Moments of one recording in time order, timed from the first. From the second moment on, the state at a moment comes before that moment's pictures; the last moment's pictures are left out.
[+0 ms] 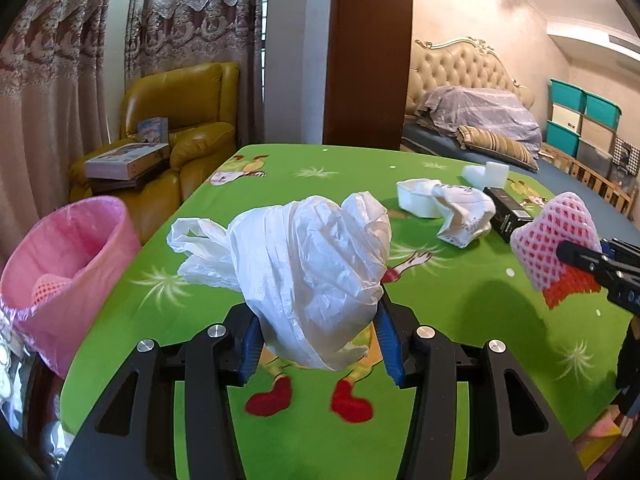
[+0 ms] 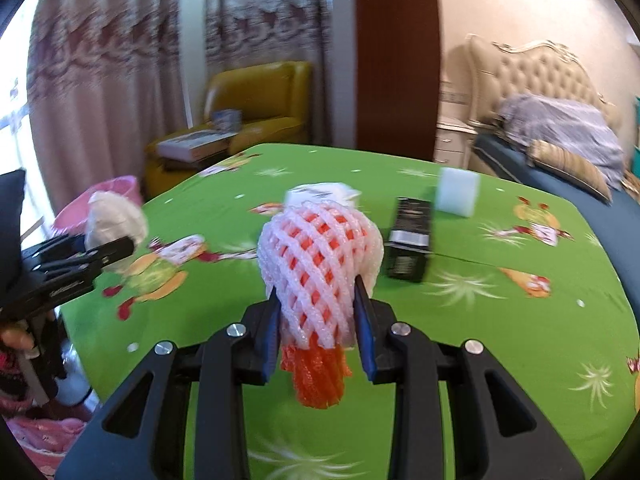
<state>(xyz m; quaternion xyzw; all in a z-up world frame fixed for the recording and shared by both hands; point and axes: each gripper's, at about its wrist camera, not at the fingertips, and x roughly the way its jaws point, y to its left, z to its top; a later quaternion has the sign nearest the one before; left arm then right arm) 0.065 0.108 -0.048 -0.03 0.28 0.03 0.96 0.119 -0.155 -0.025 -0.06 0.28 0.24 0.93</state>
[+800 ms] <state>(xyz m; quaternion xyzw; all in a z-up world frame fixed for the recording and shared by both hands) 0.027 0.124 -0.060 -0.02 0.28 0.01 0.96 0.091 -0.091 -0.031 -0.11 0.29 0.33 0.89</state>
